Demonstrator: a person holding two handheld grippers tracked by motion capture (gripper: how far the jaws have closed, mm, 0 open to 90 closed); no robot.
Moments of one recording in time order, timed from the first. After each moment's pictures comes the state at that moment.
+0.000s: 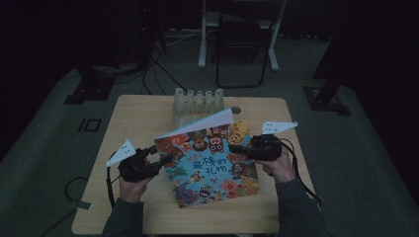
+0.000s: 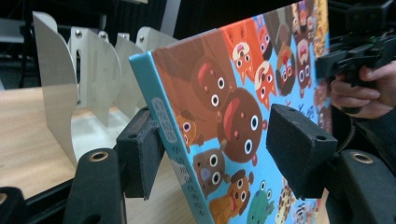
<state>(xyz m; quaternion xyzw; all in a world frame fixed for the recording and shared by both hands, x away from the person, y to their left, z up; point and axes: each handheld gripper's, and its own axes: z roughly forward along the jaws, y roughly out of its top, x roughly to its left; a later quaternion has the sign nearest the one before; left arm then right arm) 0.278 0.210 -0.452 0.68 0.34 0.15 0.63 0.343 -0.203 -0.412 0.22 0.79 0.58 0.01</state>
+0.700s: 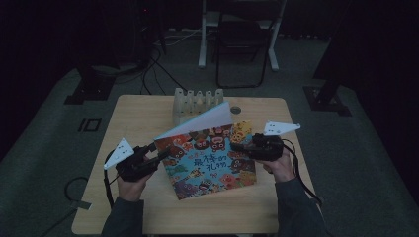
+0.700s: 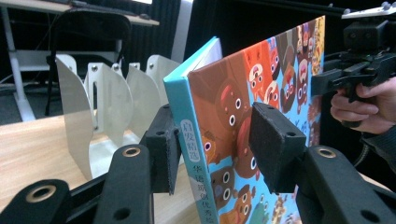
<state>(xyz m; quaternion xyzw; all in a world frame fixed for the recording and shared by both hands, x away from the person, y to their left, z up) 0.270 0.205 -0.433 0.68 0.33 0.20 0.63 0.344 -0.208 -0.415 0.20 0.78 0.59 0.06</state>
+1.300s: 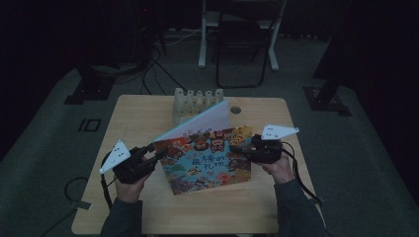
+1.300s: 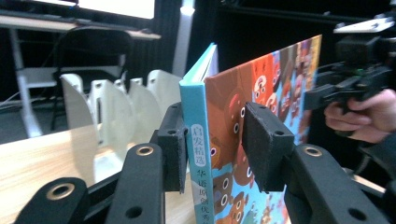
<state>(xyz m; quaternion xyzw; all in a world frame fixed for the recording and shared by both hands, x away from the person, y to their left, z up) 0.261 0.207 -0.430 0.67 0.31 0.22 0.64 0.339 -0.205 -0.421 0.18 0.78 0.59 0.09</state>
